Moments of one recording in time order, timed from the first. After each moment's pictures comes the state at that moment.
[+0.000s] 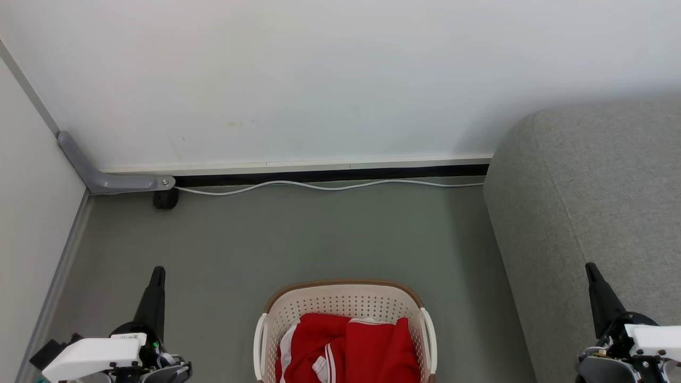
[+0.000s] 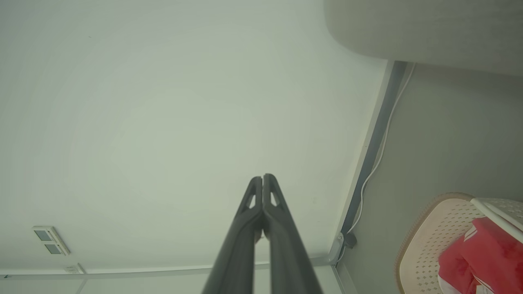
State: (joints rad) left arm -0.05 0.04 0.08 0.27 -1.61 -0.12 0.11; right arm -0.07 -0.04 -0.13 0.28 1.60 0.13 0.11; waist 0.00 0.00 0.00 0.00
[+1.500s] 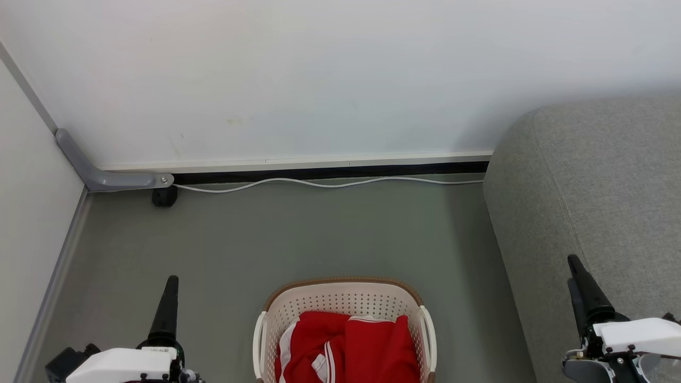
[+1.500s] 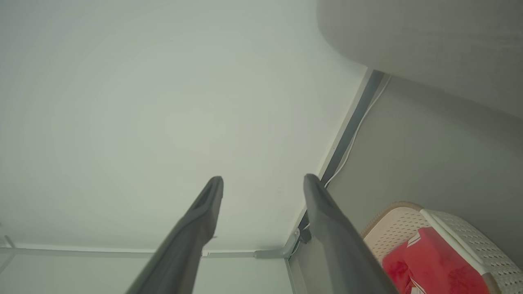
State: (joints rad) left arm -0.04 0.02 0.05 0.34 -1.40 -0.12 0.02; right arm -0.10 -0.10 0.00 0.34 1.48 0.13 0.02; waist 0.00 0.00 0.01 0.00
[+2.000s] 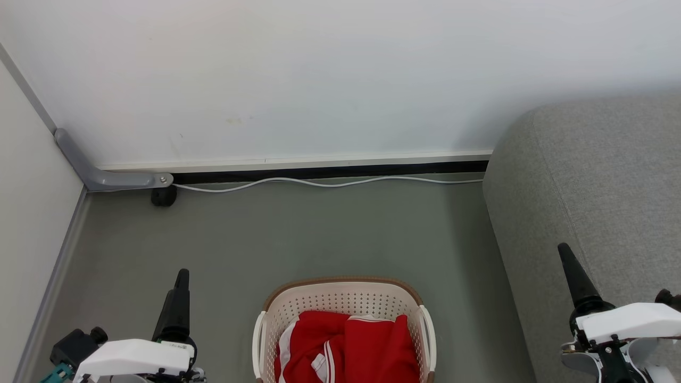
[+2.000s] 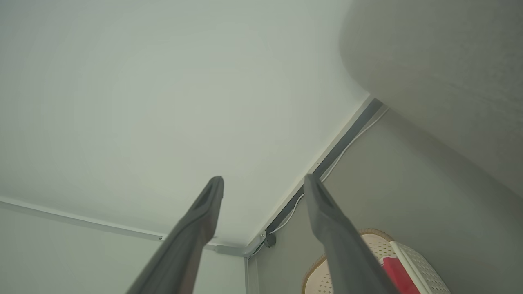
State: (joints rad) left arm -0.05 0.02 0.03 0.34 -1.15 -0.12 -0.02; right arm -0.13 -0.13 0.05 0.35 1.27 0.13 -0.02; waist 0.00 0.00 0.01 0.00
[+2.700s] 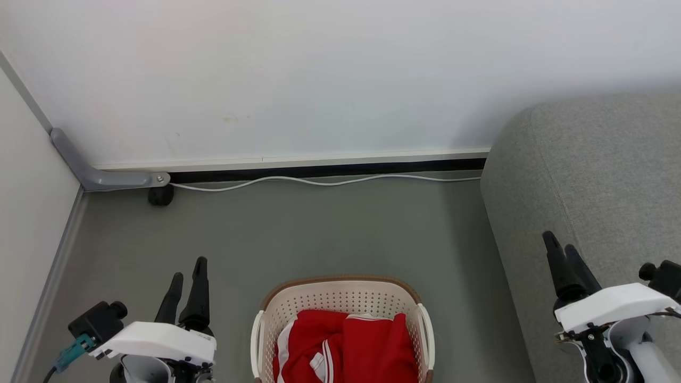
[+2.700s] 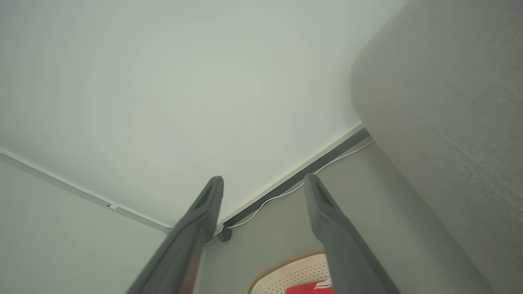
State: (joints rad) left arm -0.11 0.02 -0.01 0.39 -0.83 -0.11 -0.08; right arm -0.21 -0.17 0.14 0.41 1.01 0.13 -0.08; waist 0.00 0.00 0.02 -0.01
